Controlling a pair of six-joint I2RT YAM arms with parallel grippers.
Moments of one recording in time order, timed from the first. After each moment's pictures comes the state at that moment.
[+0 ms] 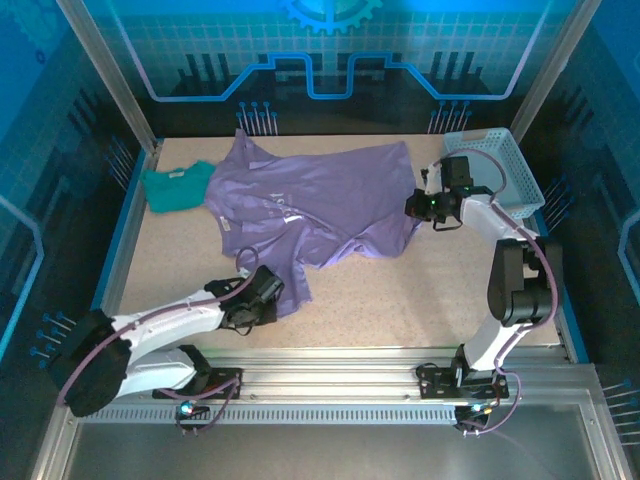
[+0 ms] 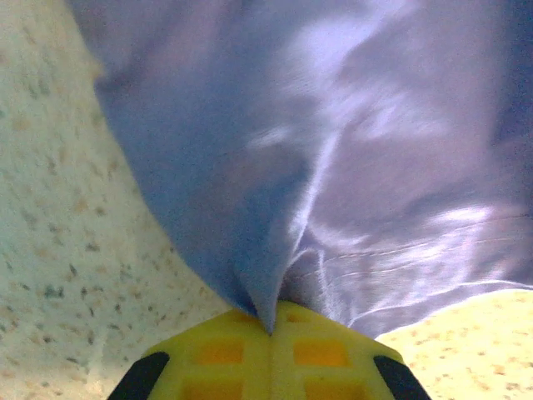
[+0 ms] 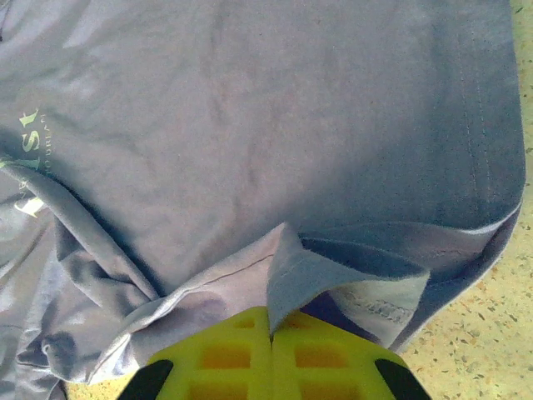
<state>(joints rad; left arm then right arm) -0.73 1.14 0.52 -0.60 -0.15 -0.89 0.05 1.70 1.19 -0.48 -0.40 0.28</state>
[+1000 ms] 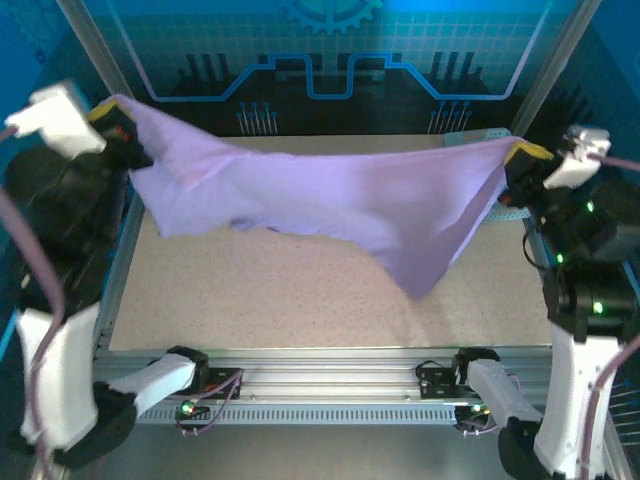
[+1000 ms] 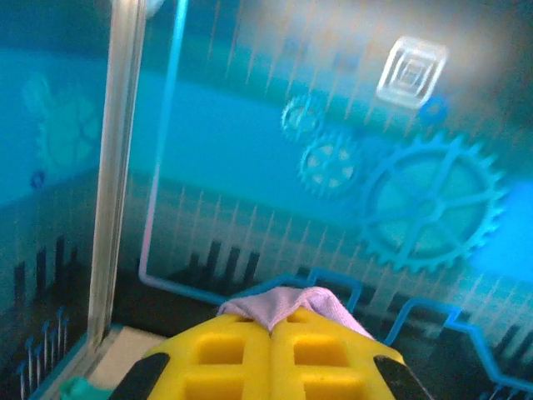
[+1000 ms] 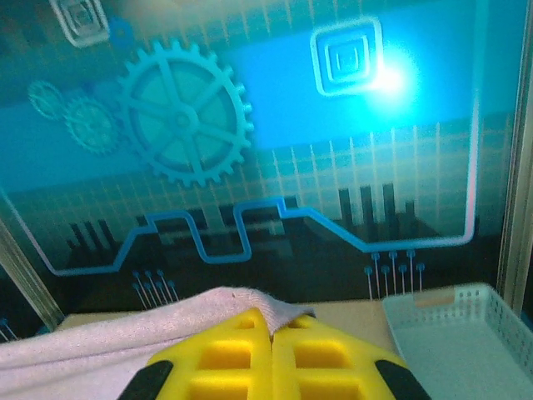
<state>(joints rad) -0.14 1.13 1.90 -0.73 -0.35 -0.27 -0.09 0.92 1.57 -0.69 -0.21 0.21</state>
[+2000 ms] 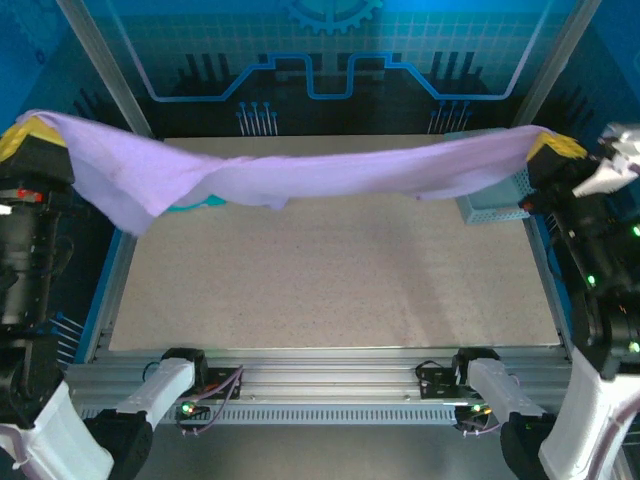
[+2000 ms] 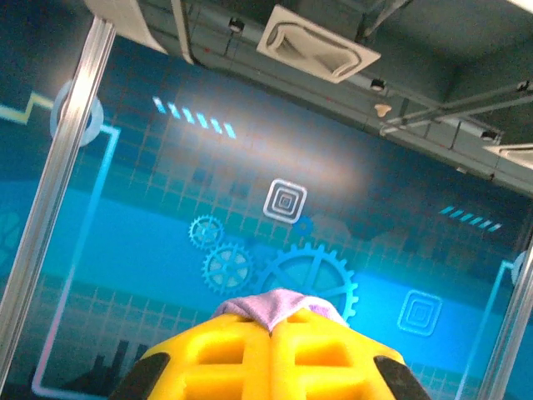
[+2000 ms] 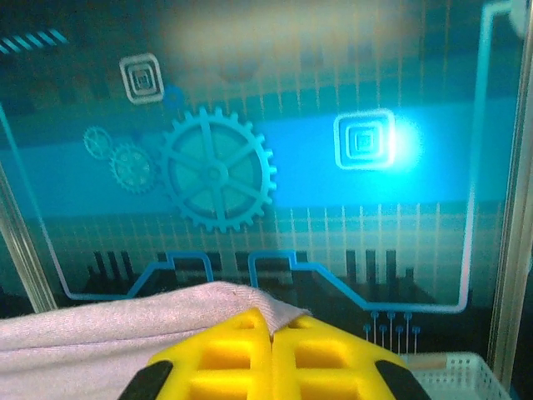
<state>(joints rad) 0.01 0.93 2.09 -0.72 0.00 -0.36 -0.08 0.89 1.86 -0.83 -0.22 0.14</state>
